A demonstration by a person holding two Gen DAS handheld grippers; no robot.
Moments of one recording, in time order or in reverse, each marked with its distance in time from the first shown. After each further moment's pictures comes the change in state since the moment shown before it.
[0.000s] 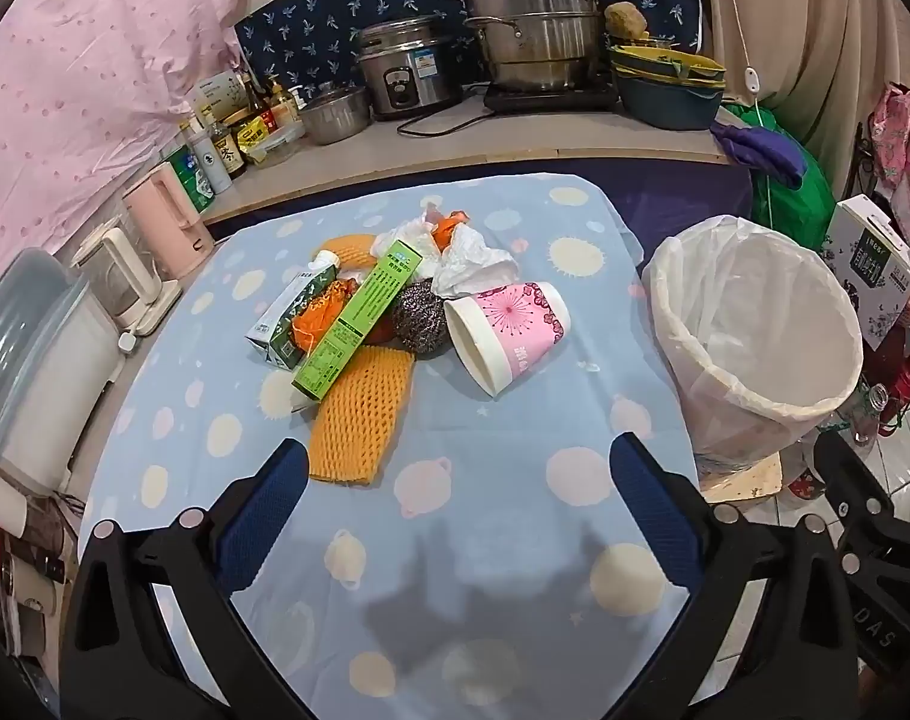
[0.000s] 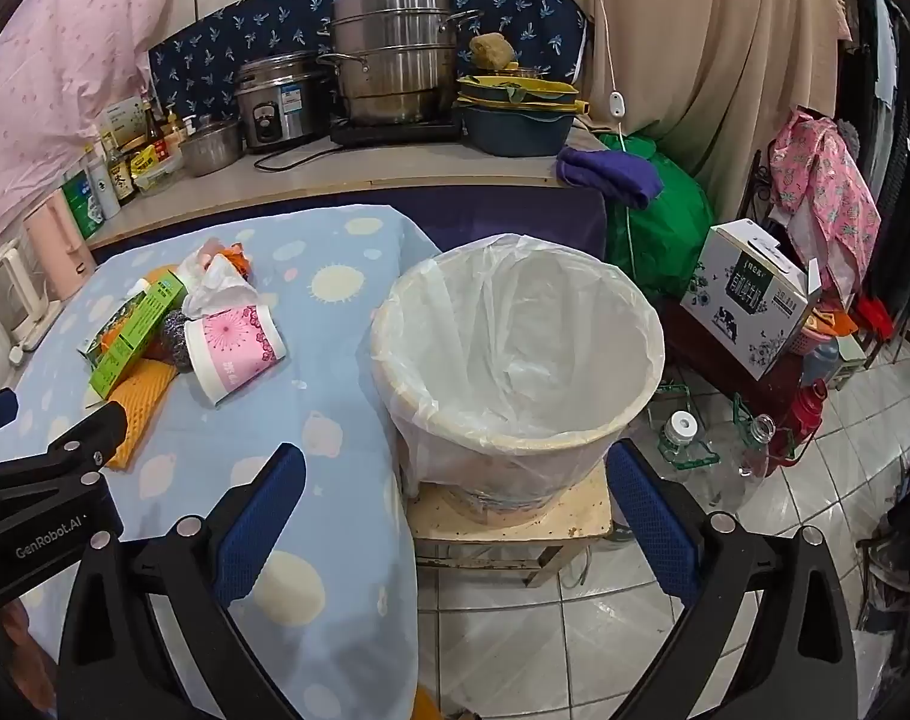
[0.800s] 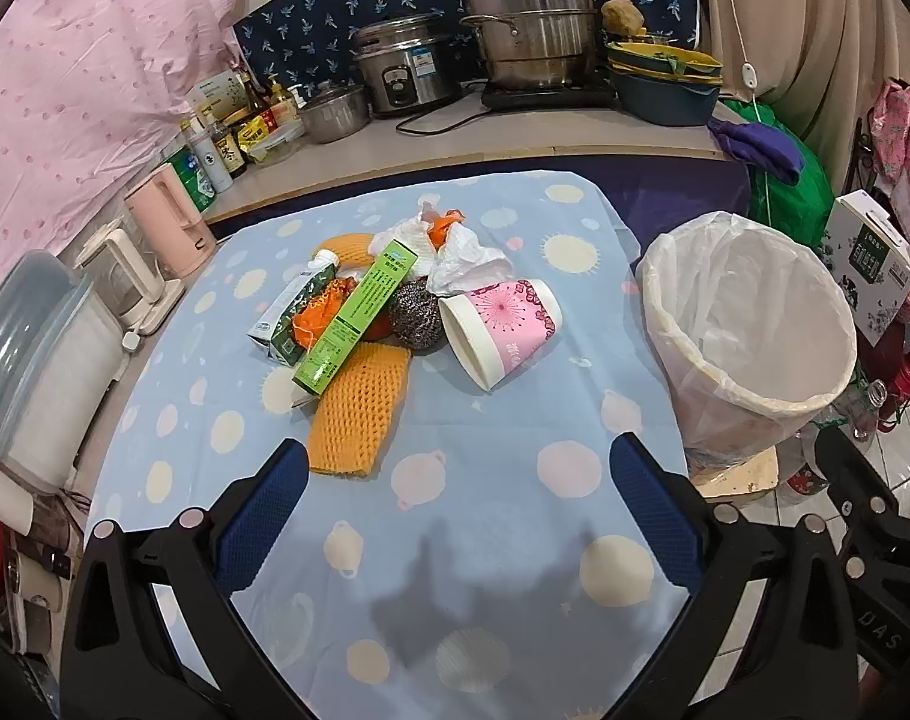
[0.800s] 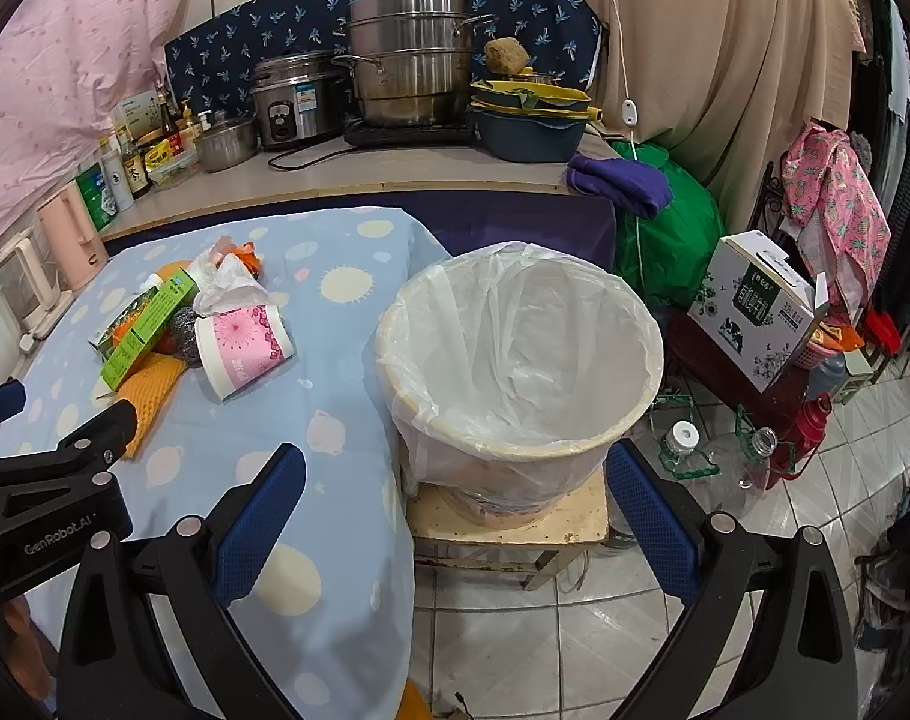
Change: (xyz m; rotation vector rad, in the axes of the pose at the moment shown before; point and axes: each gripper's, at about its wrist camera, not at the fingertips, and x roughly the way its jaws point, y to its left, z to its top) left arm -0.008 -0.004 -0.001 0.006 0.005 0.006; right arm -0.009 0.000 0.002 -0.030 -0.010 0.024
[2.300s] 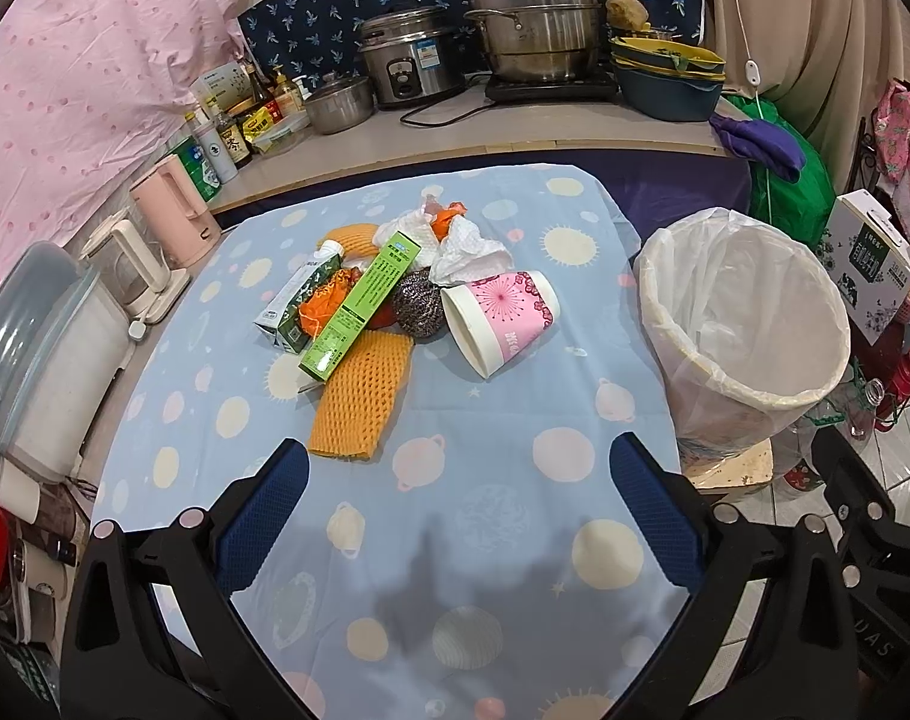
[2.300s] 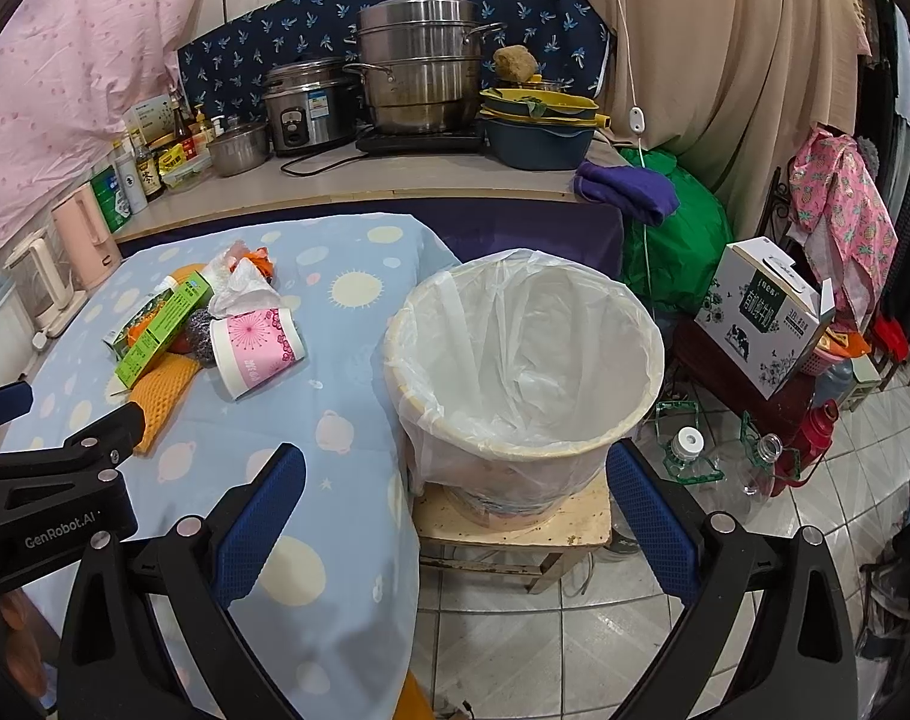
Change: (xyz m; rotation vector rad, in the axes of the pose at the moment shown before) left arm -0.010 0.000 0.000 -0.007 0.028 0.003; right arm -0.012 -0.010 0.002 -0.012 -0.013 0.030
